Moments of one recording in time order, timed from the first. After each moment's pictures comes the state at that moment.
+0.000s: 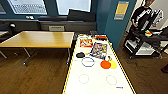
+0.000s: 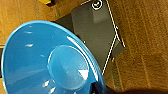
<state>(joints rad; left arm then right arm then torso) 1.25 2.40 -1.81 1.15 0.32 -1.41 -1.56 2.58 -2.19 -0.15 0.31 0.18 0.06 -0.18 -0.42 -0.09</state>
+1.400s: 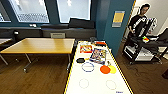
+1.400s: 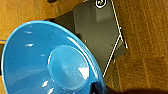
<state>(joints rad) 1.36 2.69 -2.45 -0.13 0.28 -0.04 -1.58 2.66 -2.28 -0.15 0.23 0.18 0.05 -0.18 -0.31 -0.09</state>
